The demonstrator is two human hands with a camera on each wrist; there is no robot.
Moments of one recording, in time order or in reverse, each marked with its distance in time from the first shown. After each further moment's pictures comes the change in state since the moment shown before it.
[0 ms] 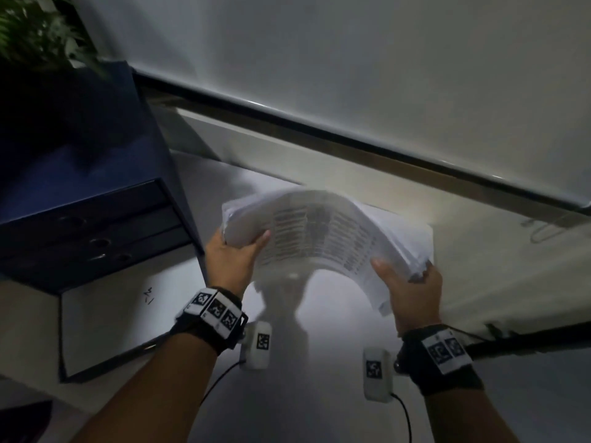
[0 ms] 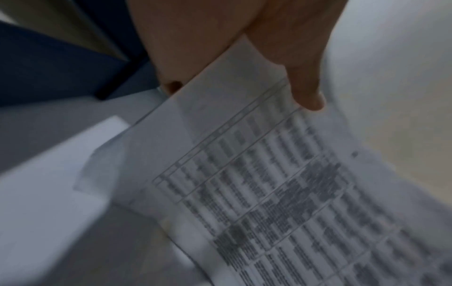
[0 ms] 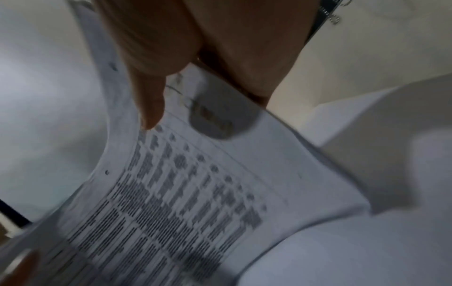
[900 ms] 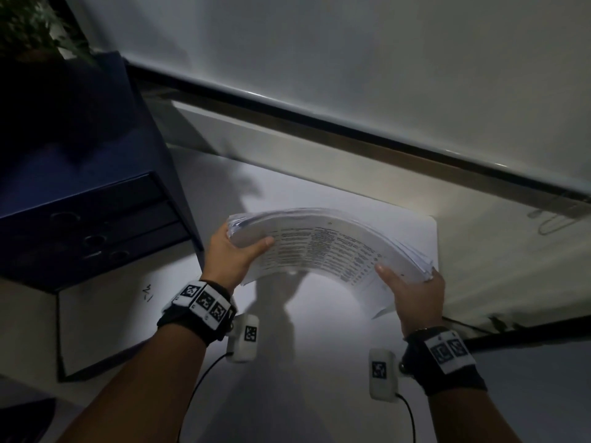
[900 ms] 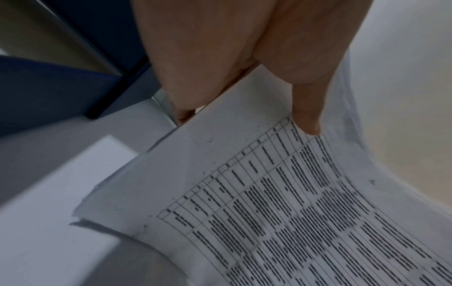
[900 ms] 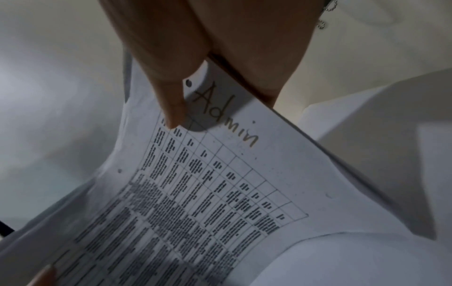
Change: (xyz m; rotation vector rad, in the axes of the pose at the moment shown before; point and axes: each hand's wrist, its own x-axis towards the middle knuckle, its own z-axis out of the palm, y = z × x) left_hand 0.013 -0.014 -0.013 0.101 -0.263 -0.034; right_hand -0.005 0.020 -0.008 0.060 0.014 0.049
